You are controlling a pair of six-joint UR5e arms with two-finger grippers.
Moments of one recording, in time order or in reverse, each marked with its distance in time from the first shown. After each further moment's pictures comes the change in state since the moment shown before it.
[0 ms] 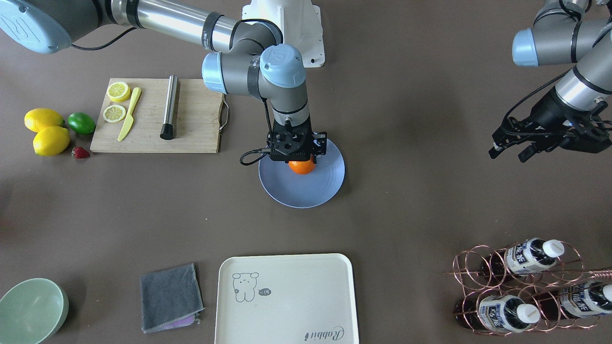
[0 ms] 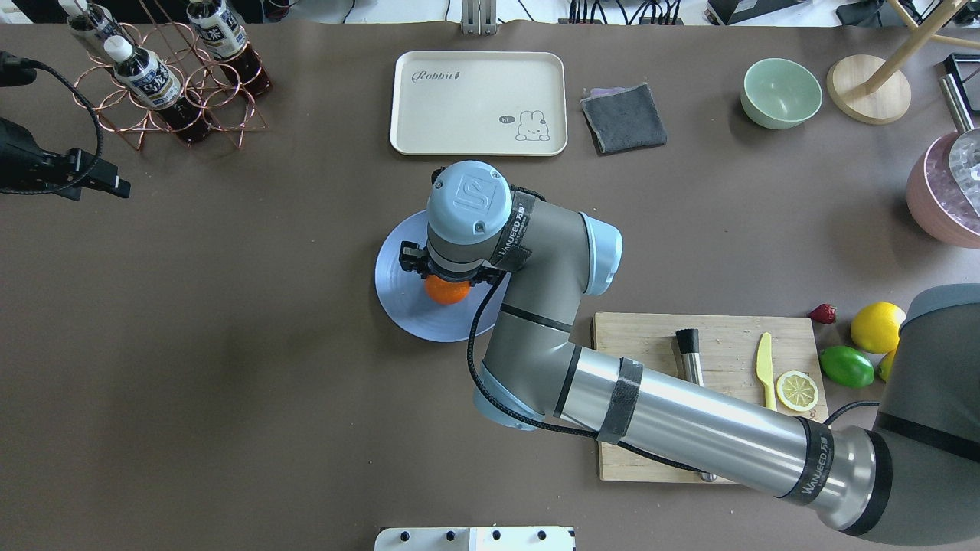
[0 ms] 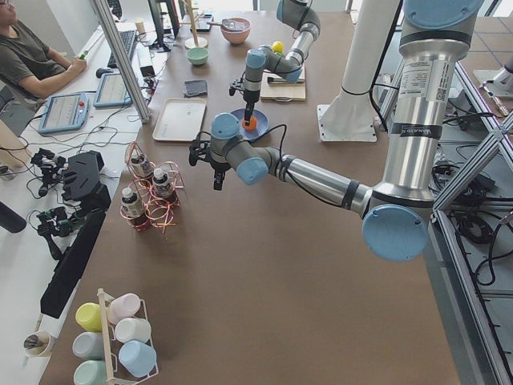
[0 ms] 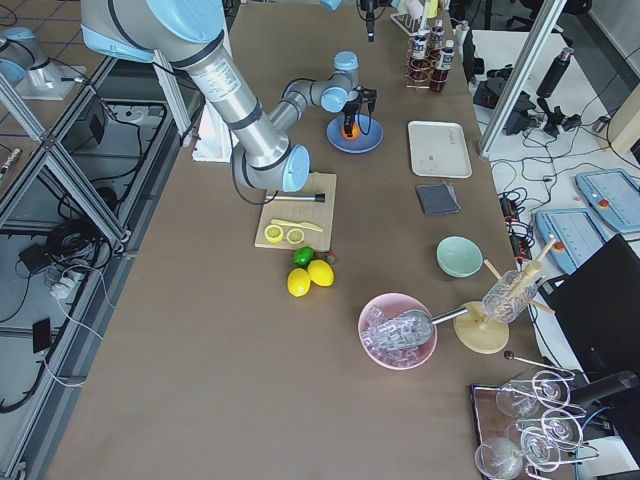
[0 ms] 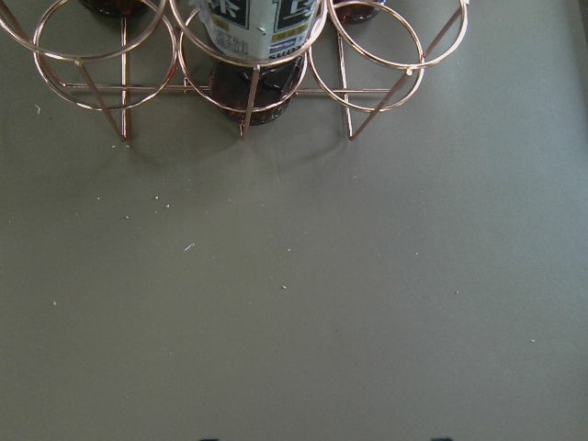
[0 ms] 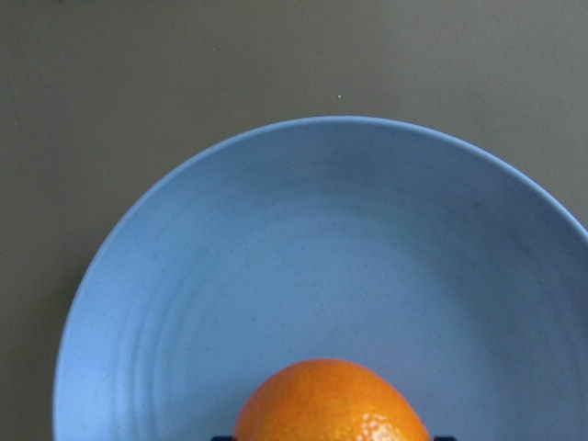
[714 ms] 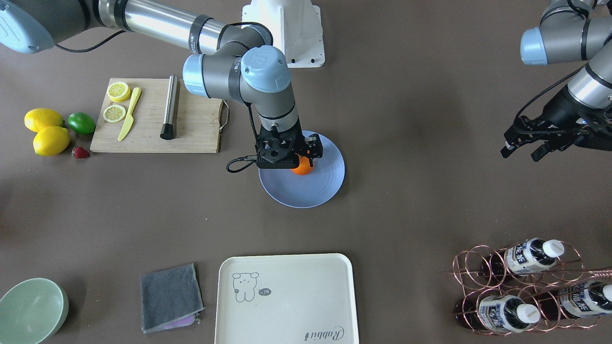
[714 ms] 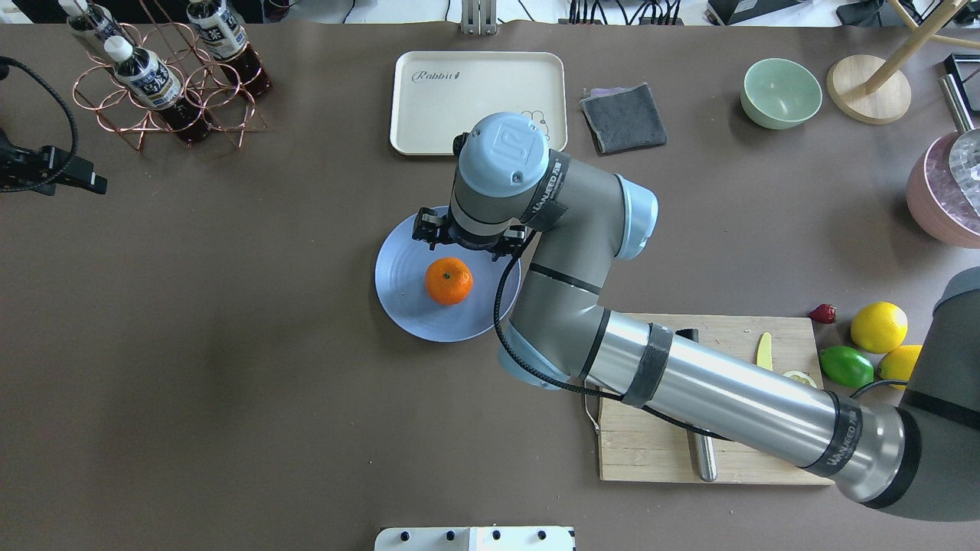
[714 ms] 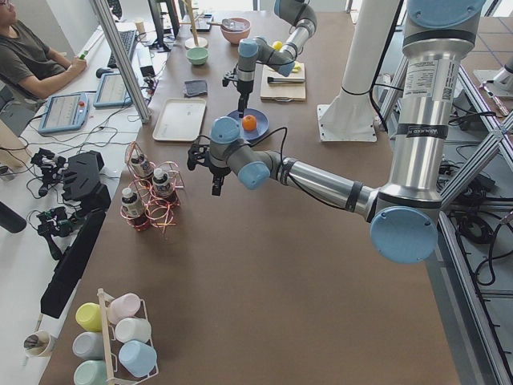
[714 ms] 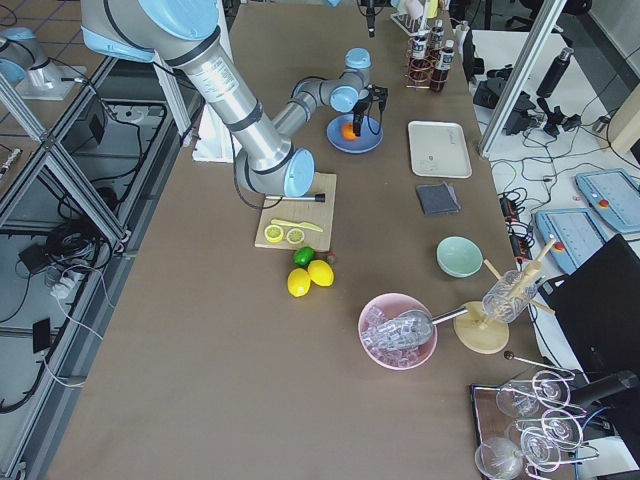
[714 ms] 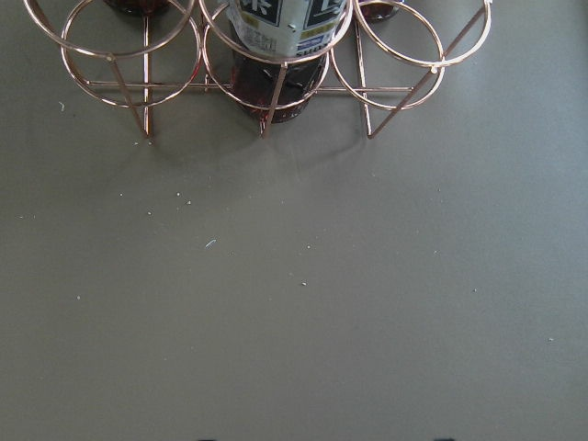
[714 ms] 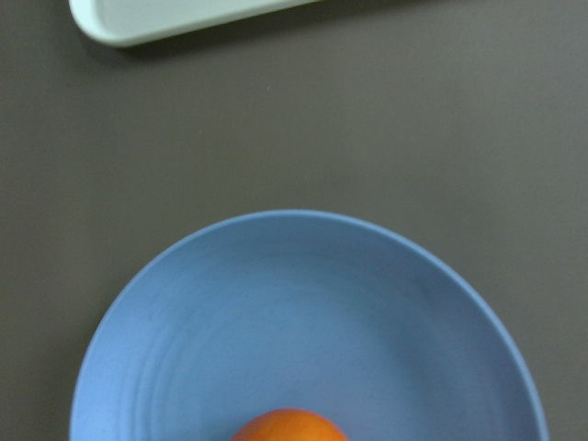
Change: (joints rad) left arm -0.069 0.032 0.012 0.001 -0.008 0.101; right arm 0.124 -0.068 0.099 -0.012 0.148 -0.053
